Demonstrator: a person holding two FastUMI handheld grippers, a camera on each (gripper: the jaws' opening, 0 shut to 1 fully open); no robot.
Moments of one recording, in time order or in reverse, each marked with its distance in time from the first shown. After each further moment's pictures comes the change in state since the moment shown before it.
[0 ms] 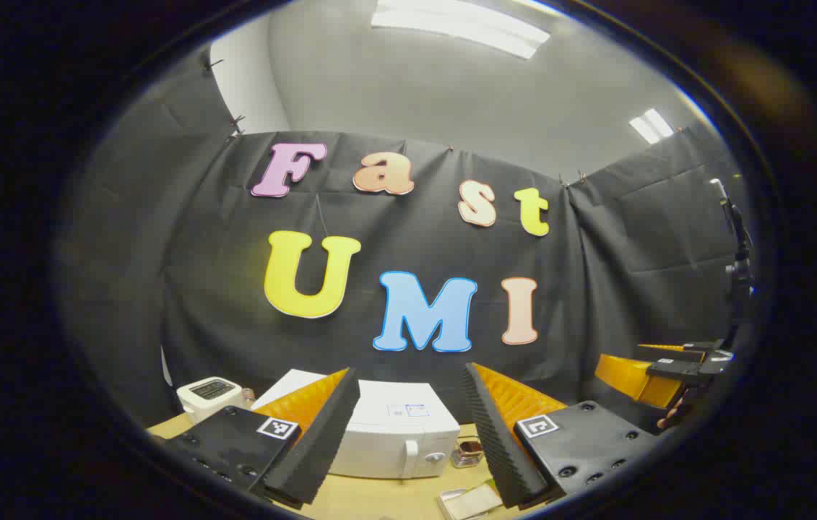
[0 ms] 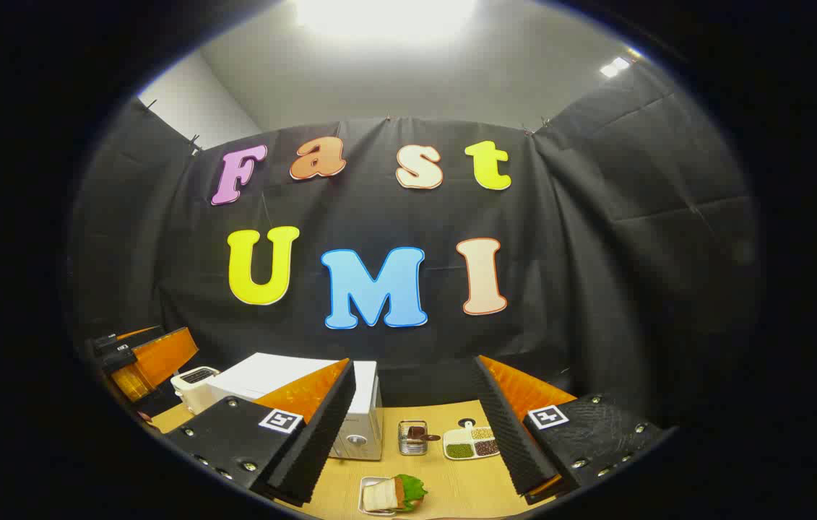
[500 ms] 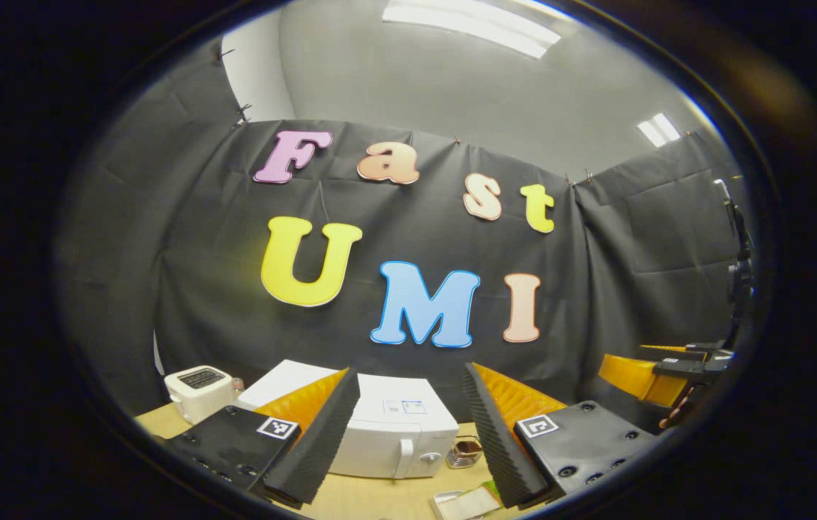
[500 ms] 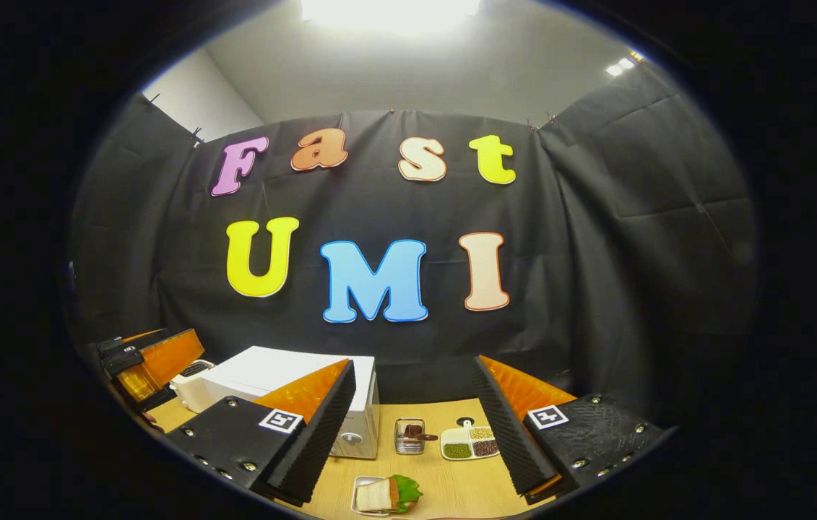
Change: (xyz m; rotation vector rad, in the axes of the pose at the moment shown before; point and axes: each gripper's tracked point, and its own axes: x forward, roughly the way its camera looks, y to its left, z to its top) left arm 0.025 0.006 -0.027 -0.026 0.013 0.021; right arm 0.022 -0.004 -0.010 -0.028 0.016 0.005
